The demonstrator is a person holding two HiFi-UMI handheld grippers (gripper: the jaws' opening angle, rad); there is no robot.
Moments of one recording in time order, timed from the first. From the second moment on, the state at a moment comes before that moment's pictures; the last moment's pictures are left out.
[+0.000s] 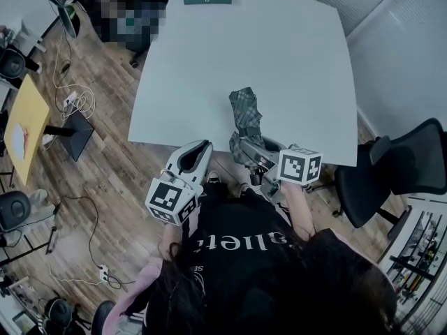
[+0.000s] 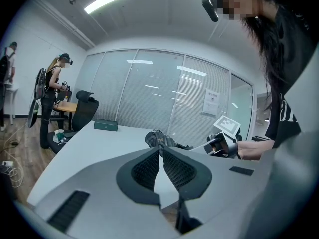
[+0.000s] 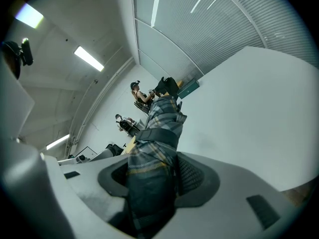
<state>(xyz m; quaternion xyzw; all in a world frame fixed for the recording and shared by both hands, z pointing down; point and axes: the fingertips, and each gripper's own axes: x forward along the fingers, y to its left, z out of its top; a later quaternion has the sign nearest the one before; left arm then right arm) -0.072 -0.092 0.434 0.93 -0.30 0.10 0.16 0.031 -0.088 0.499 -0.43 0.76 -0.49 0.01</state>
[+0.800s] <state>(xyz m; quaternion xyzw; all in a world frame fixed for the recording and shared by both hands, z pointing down) -0.041 -0.031 0.422 0.92 -0.36 0.09 0.14 0.067 -0.039 0.484 -0.39 0.79 -0.47 0.01</state>
